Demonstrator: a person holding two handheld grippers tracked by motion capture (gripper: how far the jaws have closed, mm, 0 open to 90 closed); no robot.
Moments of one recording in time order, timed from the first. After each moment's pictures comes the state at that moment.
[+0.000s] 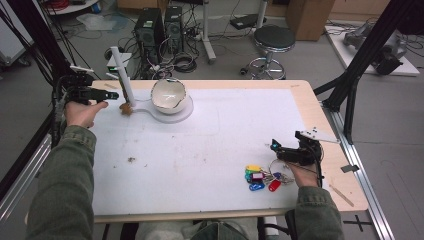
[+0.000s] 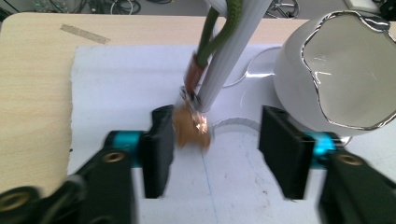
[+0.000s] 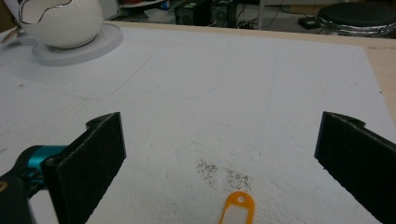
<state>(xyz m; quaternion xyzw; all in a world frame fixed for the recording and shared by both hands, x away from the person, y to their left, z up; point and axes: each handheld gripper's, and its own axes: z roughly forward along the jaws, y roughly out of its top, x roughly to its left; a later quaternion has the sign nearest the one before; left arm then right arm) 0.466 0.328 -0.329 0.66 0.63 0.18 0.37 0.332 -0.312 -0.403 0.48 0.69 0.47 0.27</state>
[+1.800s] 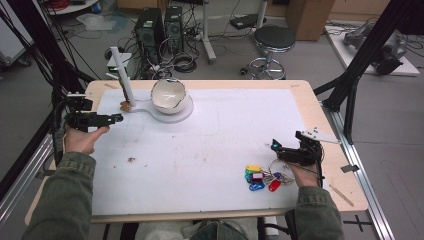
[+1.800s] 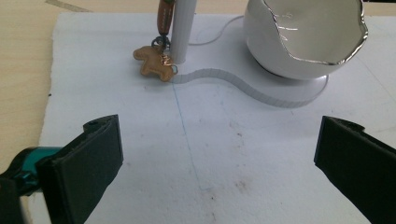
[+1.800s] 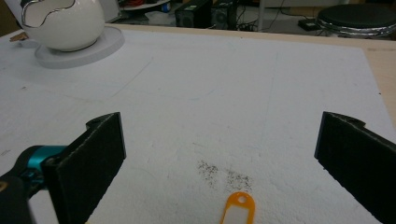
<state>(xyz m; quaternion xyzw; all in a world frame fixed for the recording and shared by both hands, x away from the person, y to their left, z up) 0.388 0.309 -0.351 0.68 0.59 0.19 0.39 0.330 -0.313 -0.402 0.48 0.69 0.48 0.27</state>
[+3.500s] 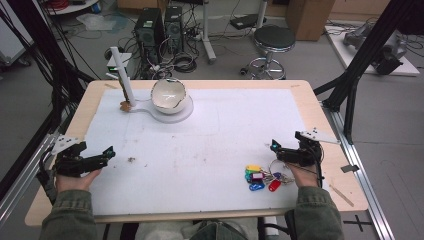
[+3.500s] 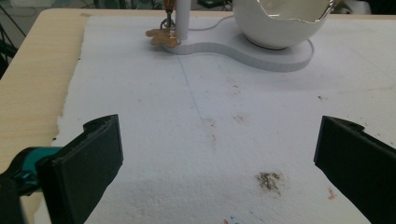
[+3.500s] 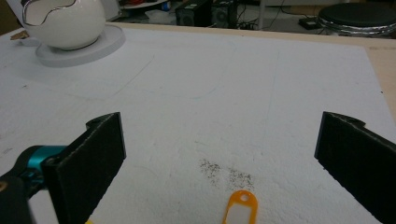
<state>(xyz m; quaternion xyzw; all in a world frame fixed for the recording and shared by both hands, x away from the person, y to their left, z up) 0.278 0.313 -0.406 0.64 0.55 0.29 0.46 0.329 -0.312 -0.402 0.48 0.69 0.47 0.27</state>
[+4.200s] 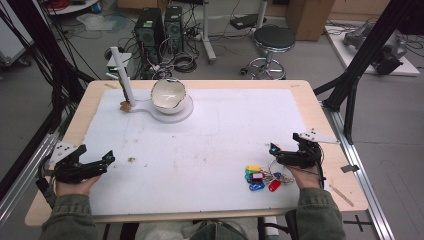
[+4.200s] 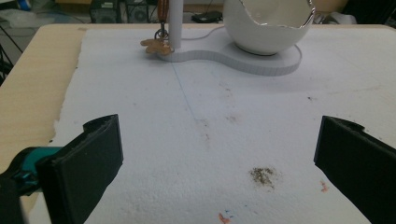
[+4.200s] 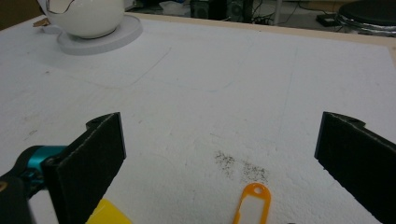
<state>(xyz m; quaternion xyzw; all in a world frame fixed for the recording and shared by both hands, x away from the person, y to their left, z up) 0.267 0.314 -0.410 0.63 0.53 0.31 0.48 0.323 -0.309 -0.398 0.45 0.71 0.47 0.25</state>
